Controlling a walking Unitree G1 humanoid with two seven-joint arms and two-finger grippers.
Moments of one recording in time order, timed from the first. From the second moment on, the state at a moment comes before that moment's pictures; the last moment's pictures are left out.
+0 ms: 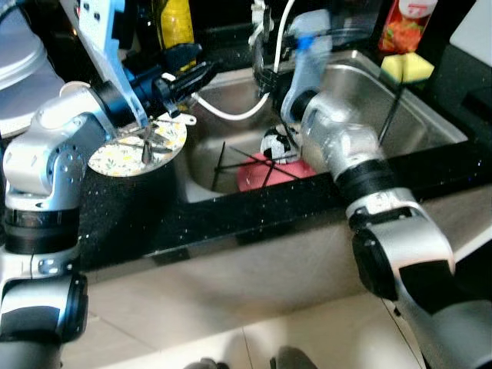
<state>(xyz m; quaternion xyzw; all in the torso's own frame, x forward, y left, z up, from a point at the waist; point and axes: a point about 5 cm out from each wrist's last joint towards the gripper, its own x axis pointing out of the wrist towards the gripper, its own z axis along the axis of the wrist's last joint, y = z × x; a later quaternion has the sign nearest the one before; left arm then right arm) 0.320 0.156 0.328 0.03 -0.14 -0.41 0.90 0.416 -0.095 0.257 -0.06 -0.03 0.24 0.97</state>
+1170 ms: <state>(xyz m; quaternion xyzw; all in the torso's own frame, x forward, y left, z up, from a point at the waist) 0.329 0.197 0.309 0.04 -0.07 -0.27 0.96 0.390 -0.153 0.322 -0.11 -0.23 0.19 0.95</state>
